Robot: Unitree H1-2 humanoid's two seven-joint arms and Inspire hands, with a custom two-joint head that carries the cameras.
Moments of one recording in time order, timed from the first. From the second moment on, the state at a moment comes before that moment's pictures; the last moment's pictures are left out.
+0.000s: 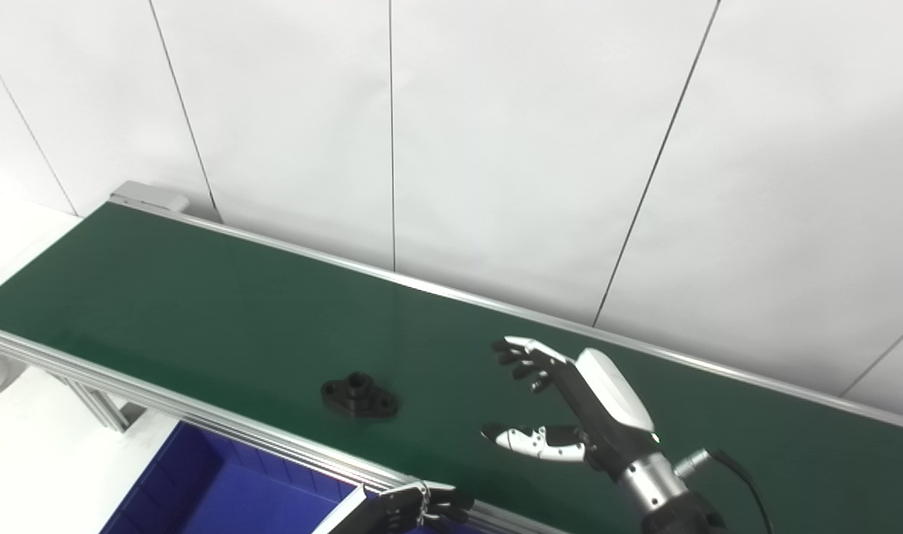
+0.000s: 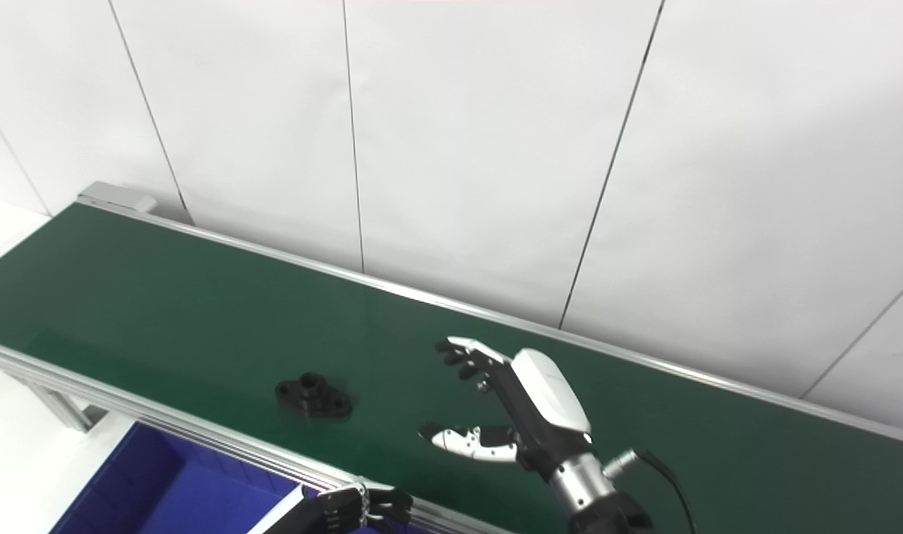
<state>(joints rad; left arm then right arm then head) 0.34 0.14 -0.12 0.01 -0.04 -0.44 -0.44 -0.27 -0.12 0.43 -0.12 -0.58 0.06 0.30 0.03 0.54</state>
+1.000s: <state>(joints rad) 0.38 0.13 0.09 -0.07 -0.20 -0.44 -0.74 -0.45 -0.05 0.59 0.23 -0.86 0.06 0.17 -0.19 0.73</state>
